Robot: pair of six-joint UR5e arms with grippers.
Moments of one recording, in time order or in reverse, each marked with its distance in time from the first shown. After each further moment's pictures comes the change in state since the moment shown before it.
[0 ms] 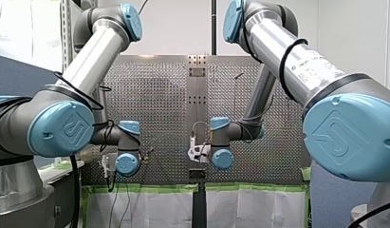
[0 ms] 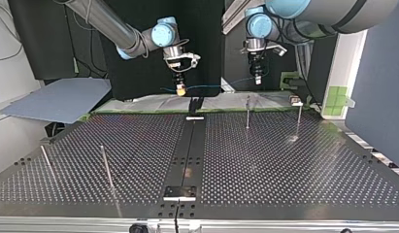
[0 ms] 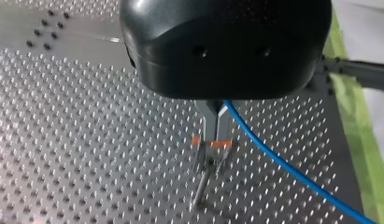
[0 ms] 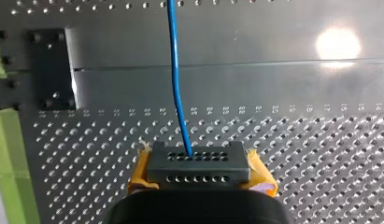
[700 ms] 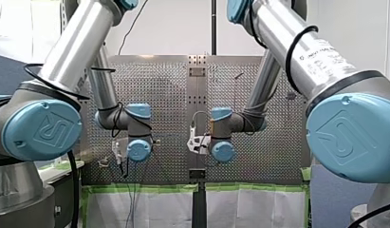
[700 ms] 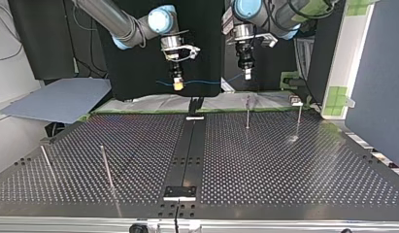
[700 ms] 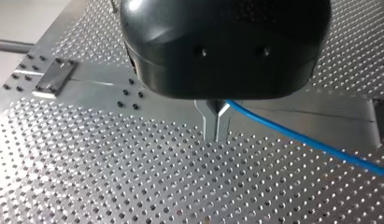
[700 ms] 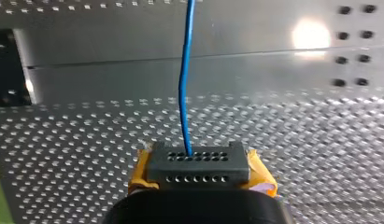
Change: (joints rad) left arm -0.224 0.190 -0.038 0.001 -0.206 -0.049; right arm 0.033 -0.108 0.122 -0.066 0.059 -0.002
